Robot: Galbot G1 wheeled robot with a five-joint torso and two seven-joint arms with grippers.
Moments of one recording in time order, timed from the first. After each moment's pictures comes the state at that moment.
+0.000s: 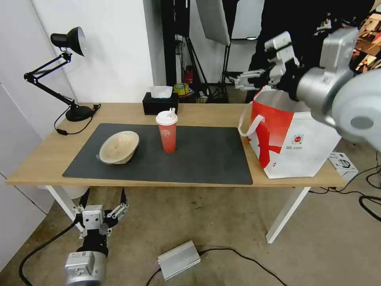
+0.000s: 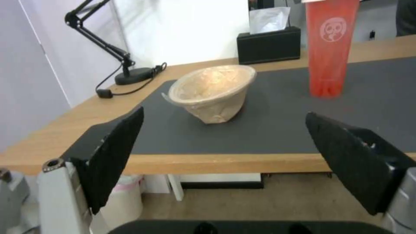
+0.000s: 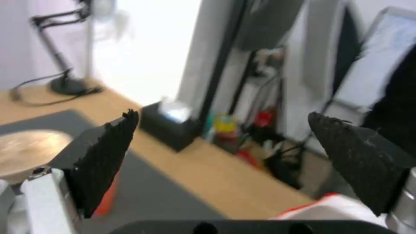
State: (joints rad) left arm 1.82 -1.59 -0.62 -2.35 0.12 0.05 -0.05; right arm -0.17 0.45 -0.05 2.16 1.22 -0.59 0.27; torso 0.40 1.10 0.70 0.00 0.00
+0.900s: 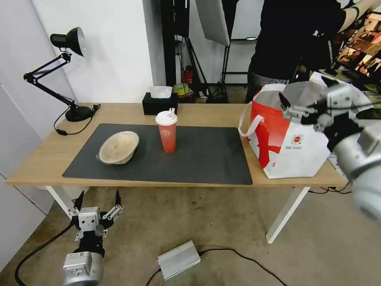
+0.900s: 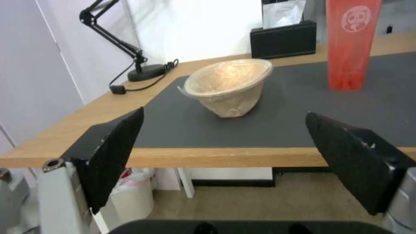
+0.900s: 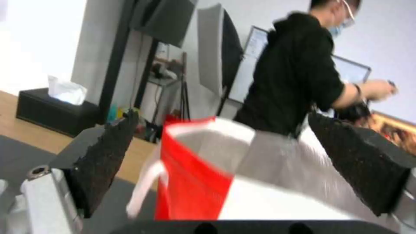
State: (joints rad) left arm 1.82 -1.59 -0.65 -2.33 0.12 0.04 -0.07; right arm -1.28 0.66 0.68 2.41 0.62 -0.41 0.38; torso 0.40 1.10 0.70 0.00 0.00
